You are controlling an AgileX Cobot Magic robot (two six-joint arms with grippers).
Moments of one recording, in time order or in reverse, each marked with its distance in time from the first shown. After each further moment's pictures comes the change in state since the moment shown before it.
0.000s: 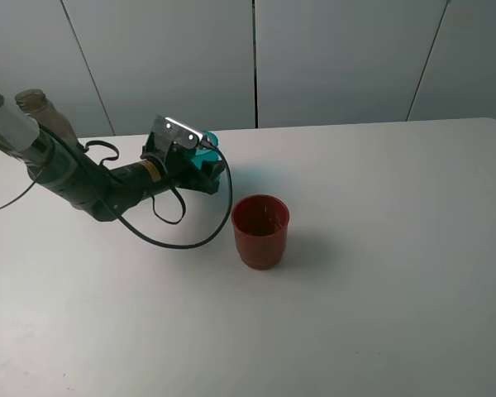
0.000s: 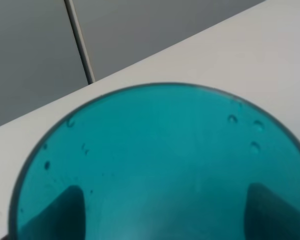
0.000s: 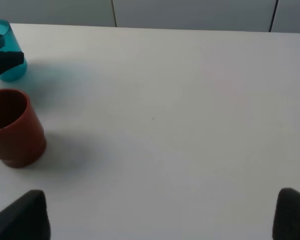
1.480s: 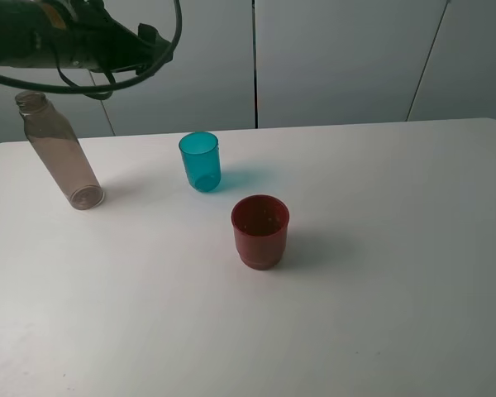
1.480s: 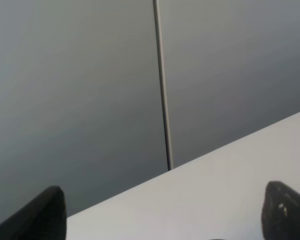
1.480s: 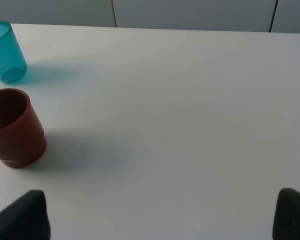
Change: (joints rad) left arm 0.002 -0.768 0.000 -0.171 0.815 0.001; right arm 0.000 0.000 0.000 0.000 0.000 0.000
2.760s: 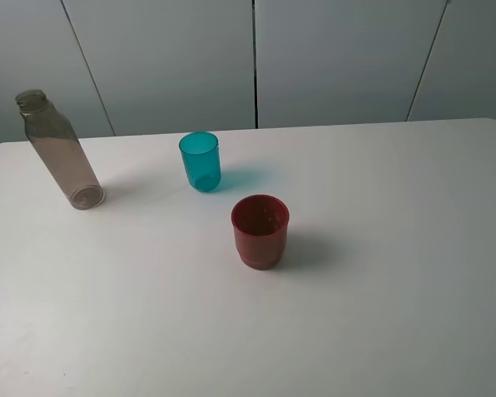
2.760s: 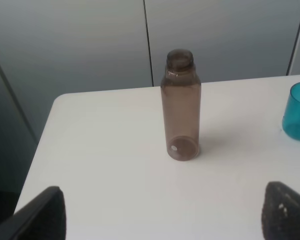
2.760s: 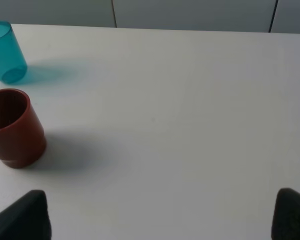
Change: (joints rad) left arm 0.208 -1.463 0.297 0.106 1.158 -0.077; right arm 0.000 0.000 0.000 0.000 0.000 0.000
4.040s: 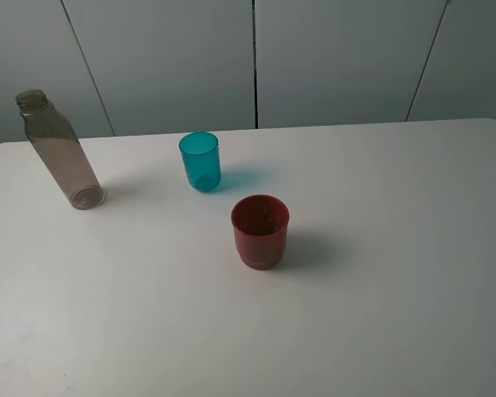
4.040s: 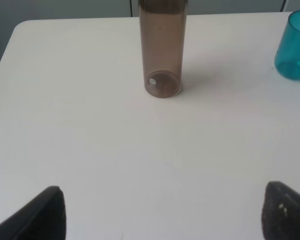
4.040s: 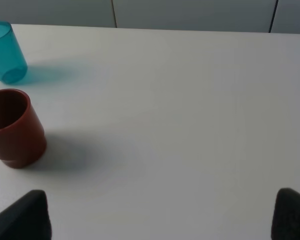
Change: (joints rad) left arm 0.000 -0.085 0.244 -0.049 -0.020 -0.053; right arm 0.000 0.000 0.000 0.000 0.000 0.000
